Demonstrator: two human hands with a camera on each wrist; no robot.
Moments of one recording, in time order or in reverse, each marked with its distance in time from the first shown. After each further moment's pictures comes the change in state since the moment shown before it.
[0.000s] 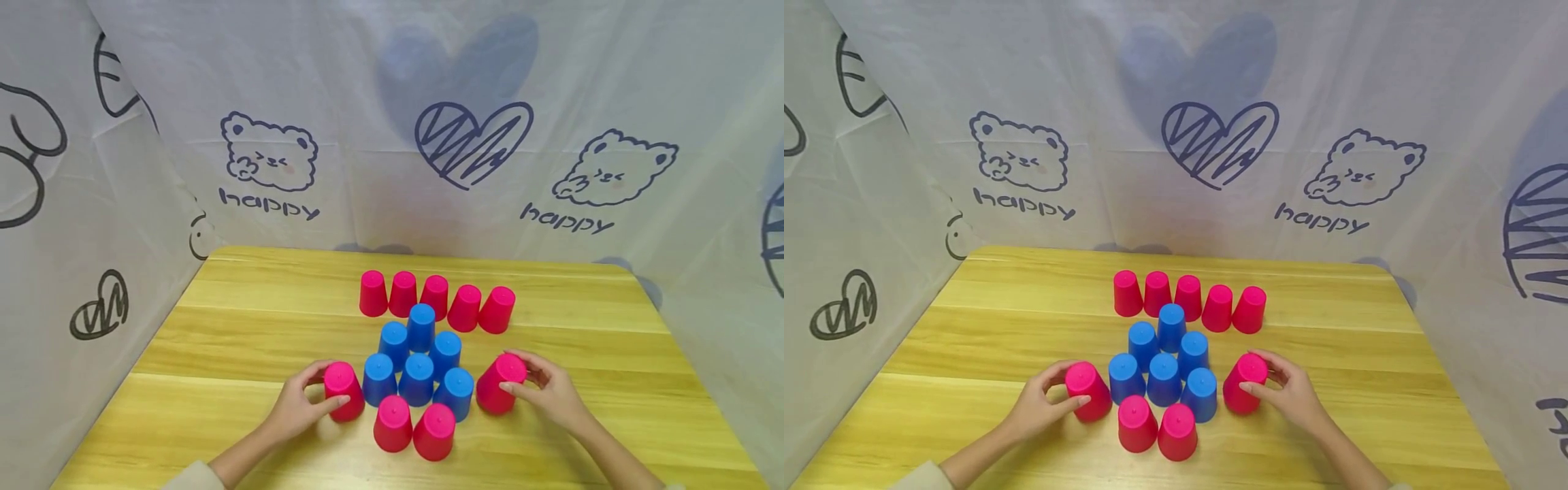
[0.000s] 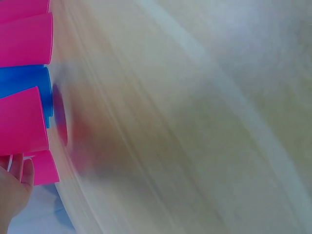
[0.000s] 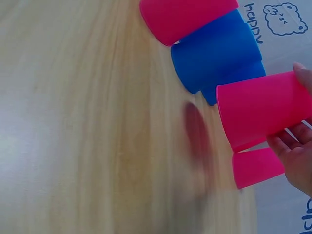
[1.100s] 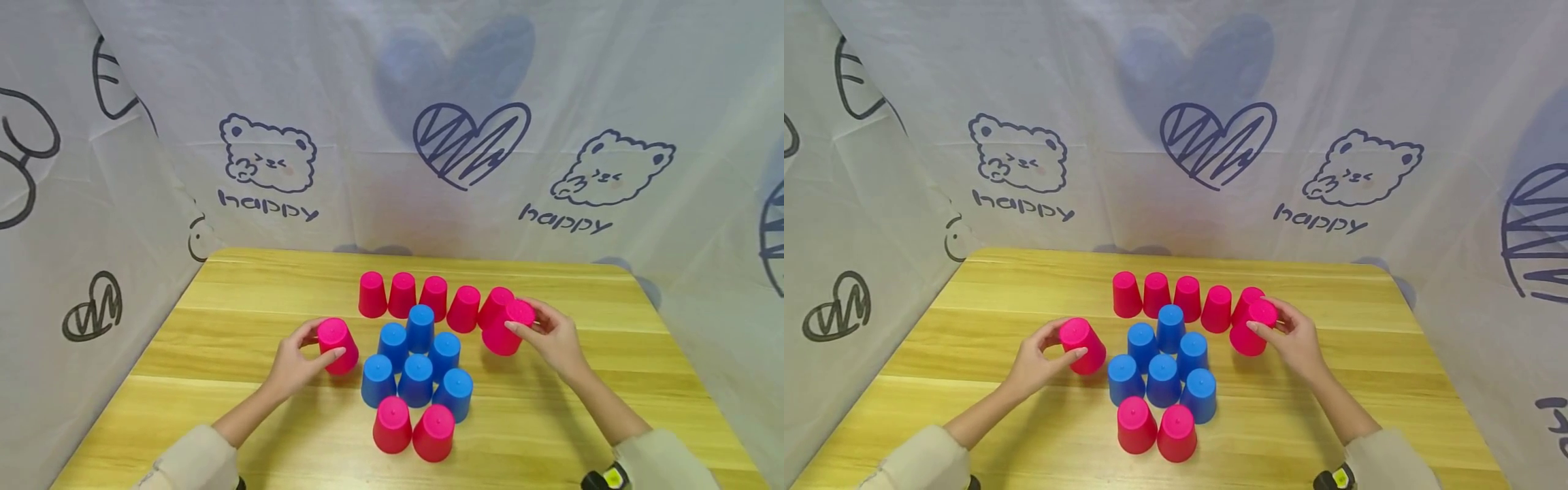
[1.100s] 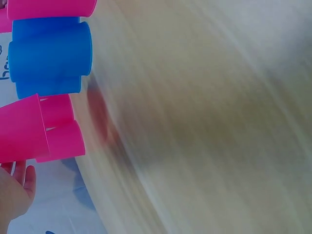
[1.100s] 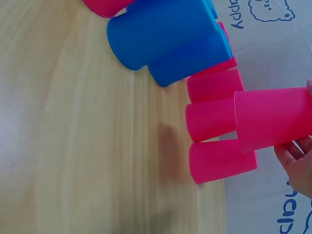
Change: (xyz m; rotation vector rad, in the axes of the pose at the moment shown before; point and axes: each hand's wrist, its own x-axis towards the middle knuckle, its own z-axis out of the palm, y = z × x) left_hand 0.048 0.012 -0.018 0.042 0.127 0.022; right_hand 0.058 -0.020 -0.020 -0.050 0.209 0.082
